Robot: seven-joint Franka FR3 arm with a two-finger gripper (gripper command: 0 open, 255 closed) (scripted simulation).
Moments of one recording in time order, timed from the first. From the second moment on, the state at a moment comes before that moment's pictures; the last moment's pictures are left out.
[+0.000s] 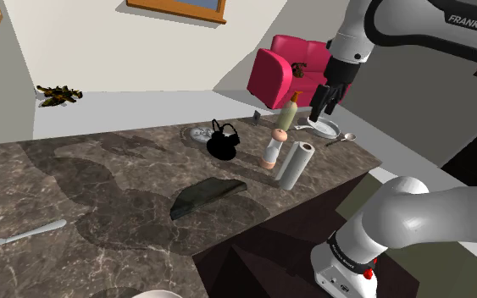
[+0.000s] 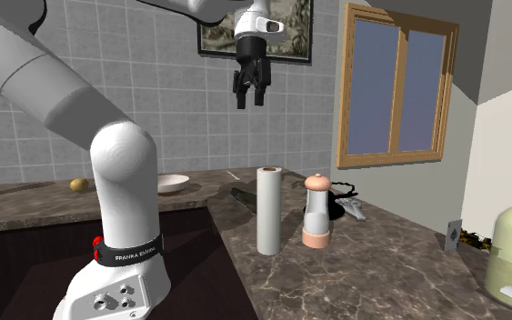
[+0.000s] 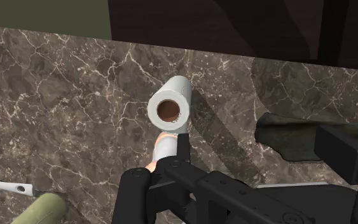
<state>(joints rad) -0.02 -0.78 0.04 -2.36 -0.03 1.50 -0.03</state>
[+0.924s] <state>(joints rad) -0.12 -0.86 -0.10 -2.75 -0.10 1.88 -0.06</state>
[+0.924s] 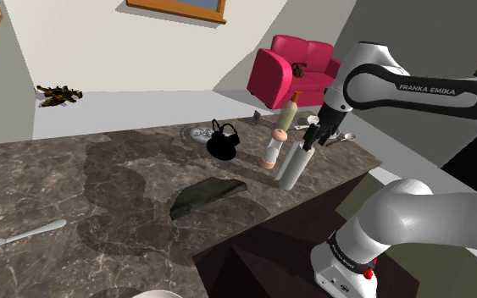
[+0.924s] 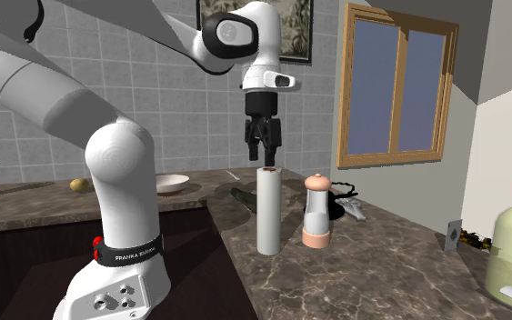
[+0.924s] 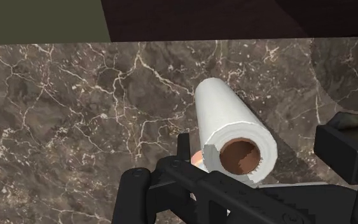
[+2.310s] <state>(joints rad) -0.13 -0.82 -0.12 -2.85 -0.12 2.02 -0.06</state>
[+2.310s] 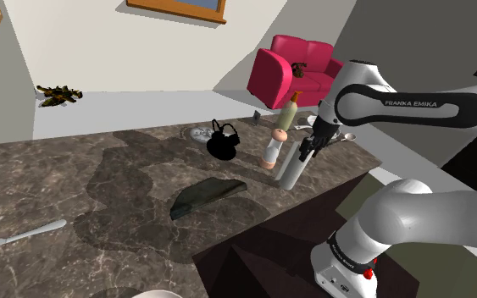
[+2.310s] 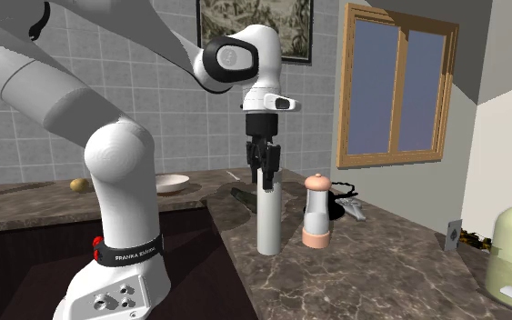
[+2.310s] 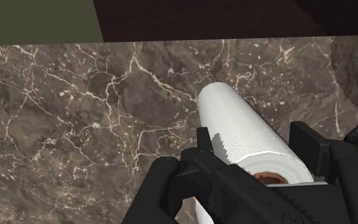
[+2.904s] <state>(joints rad) -0.13 -0.85 -0.12 -2.81 -0.11 1.96 -0.06</state>
